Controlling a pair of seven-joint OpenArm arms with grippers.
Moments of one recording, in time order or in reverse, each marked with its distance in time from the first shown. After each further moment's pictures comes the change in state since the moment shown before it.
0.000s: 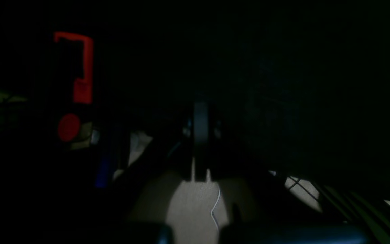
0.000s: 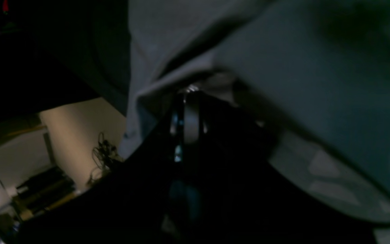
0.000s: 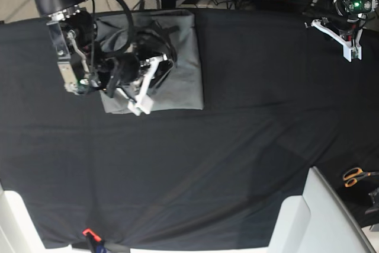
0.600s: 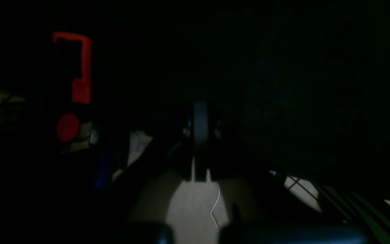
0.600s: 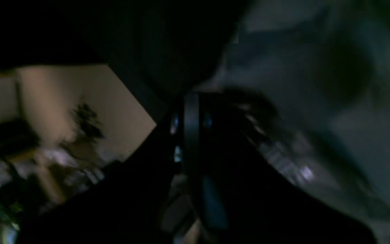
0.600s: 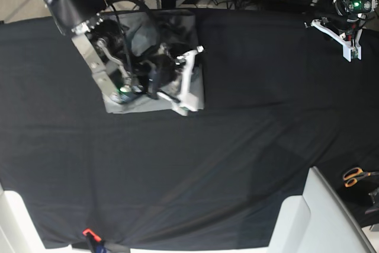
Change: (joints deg) left arm 0.0 0.0 0.0 -0.1 0.0 0.0 0.0; right arm 6.6 -3.2 -15.0 -2.7 0.2 0.0 0.6
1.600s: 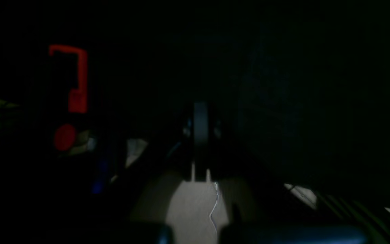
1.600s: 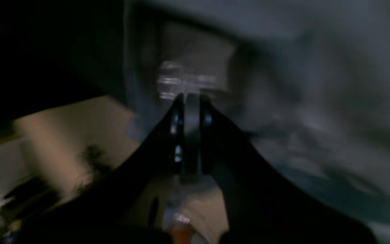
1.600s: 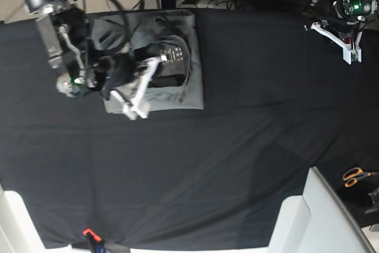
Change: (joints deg) left arm -0.8 0.0 0.2 -0.2 0.0 0.0 0.0; right arm -8.2 6.5 12.4 14.3 1.2 -9.7 -2.9
